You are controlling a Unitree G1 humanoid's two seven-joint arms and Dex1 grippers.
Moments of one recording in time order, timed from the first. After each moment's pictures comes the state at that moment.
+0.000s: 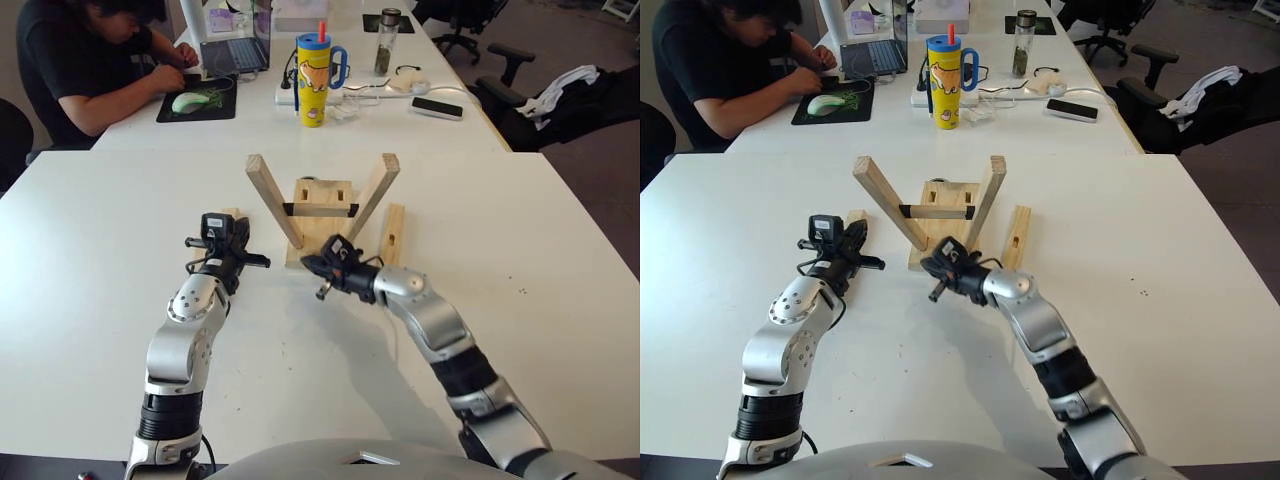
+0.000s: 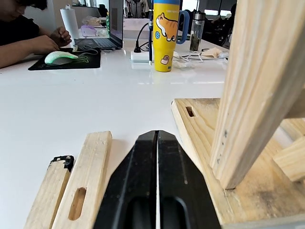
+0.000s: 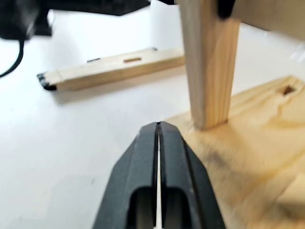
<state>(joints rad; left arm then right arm) -0.09 0.13 0.03 -0.35 -0.19 0.50 -0.06 -0.19 -0.24 0.36 -0.17 0.08 0.53 0.60</state>
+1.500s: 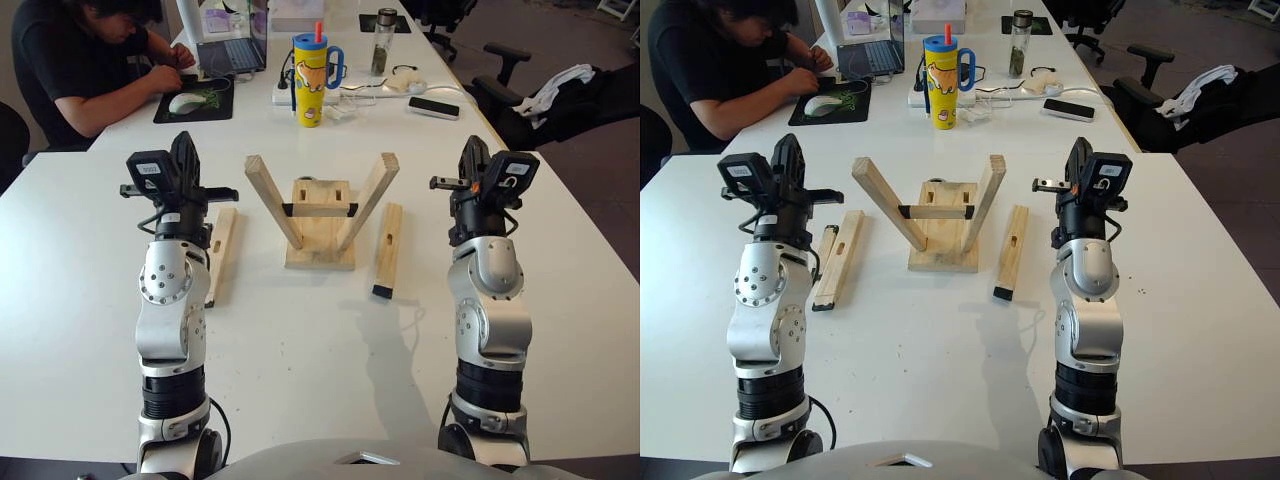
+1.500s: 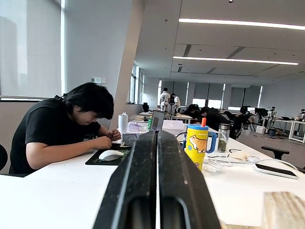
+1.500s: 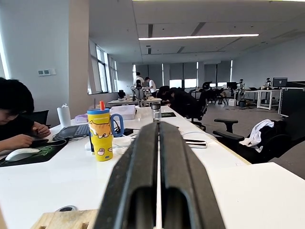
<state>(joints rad) -0.23 0.08 0.08 -0.39 -0.14 0.29 0.00 -0.30 -0.05 -0.10 -0.36 0.10 0.31 -0.03</state>
